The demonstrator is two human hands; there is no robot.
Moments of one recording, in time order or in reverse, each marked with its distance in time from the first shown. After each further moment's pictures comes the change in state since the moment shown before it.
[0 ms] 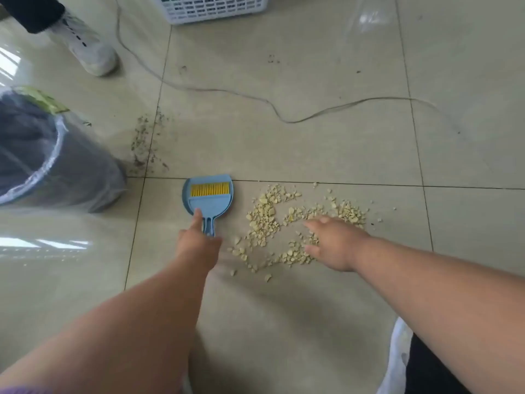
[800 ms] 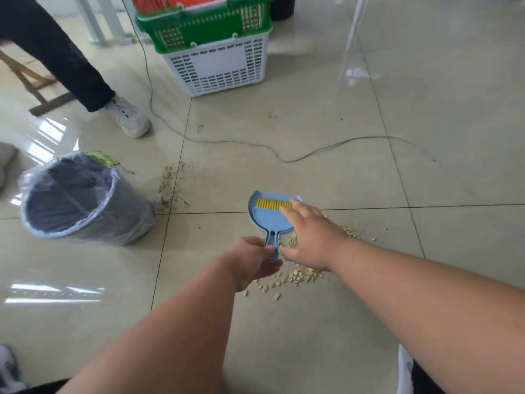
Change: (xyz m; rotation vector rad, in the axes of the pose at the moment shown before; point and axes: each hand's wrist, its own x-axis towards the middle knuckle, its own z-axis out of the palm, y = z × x) left_hand -0.120 0.074 -0.009 -0.498 -0.567 0.003; right_hand -0.061 -0.065 -0.060 0.067 0.328 -0.166
